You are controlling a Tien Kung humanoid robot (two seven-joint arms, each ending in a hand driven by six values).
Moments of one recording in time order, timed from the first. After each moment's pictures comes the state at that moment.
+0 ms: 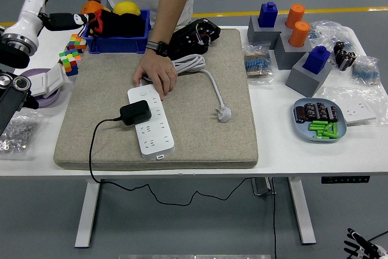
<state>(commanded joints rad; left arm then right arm) -0.61 0.35 -1.30 -1.12 1.51 0.20 0.10 0.15 -0.08 1.73 0.18 -1.27 0.11 0.05</state>
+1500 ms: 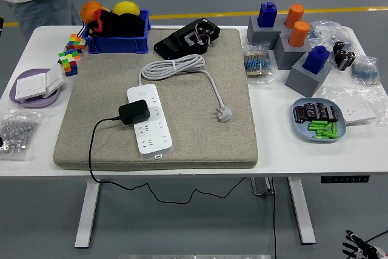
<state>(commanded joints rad) -0.35 0.29 -1.63 -1.07 1.54 0.24 0.05 0.15 -0.08 1.73 0.18 -1.26 0.11 0.05</state>
